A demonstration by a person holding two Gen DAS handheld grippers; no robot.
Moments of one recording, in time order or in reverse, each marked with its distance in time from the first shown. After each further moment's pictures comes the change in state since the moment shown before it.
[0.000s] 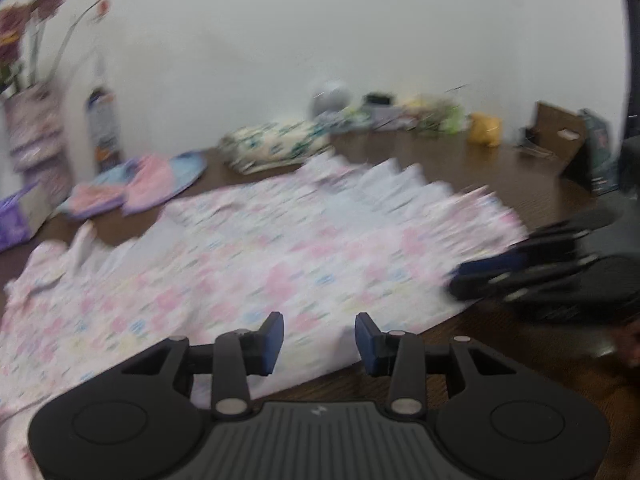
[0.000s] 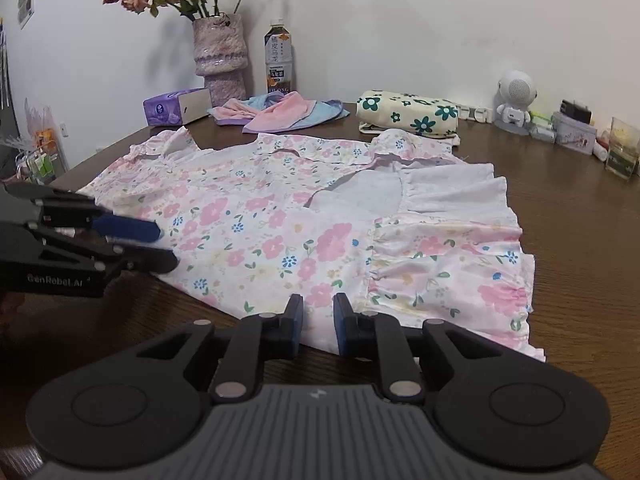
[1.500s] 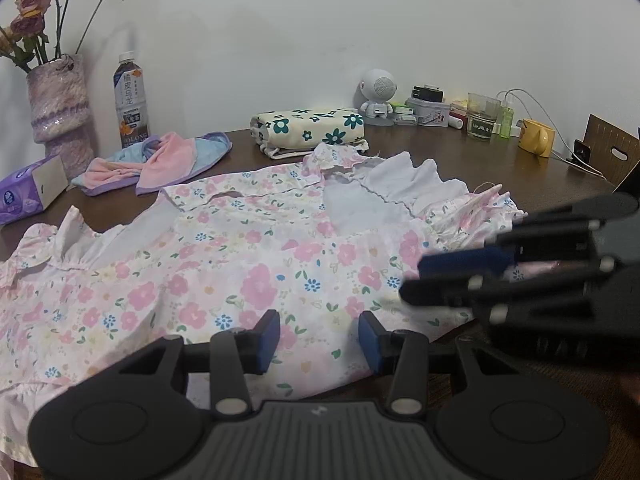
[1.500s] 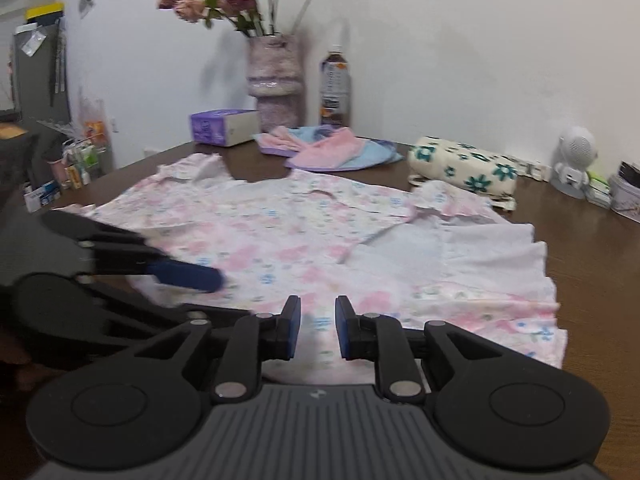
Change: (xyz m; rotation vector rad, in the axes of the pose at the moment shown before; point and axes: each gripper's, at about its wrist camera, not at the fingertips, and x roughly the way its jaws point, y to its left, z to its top) left arm 0.040 -0.016 0.009 -0.136 0.053 0.167; right arm 0.023 -0.006 0.030 -0.133 -0.075 0.158
